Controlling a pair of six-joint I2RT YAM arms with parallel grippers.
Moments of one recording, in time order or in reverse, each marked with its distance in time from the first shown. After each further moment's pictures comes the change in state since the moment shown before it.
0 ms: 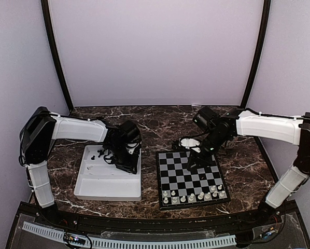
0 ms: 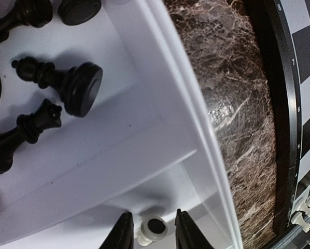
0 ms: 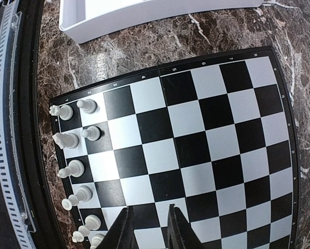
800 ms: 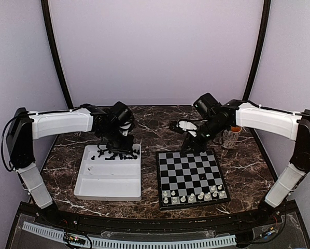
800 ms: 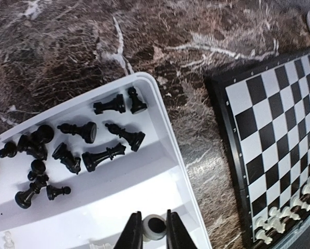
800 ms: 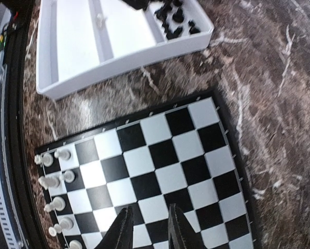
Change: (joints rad) left arm 0.037 -0.127 0.088 -0.041 -0.128 -0.043; right arm -0.058 0.043 0.105 0.084 -0.032 0.066
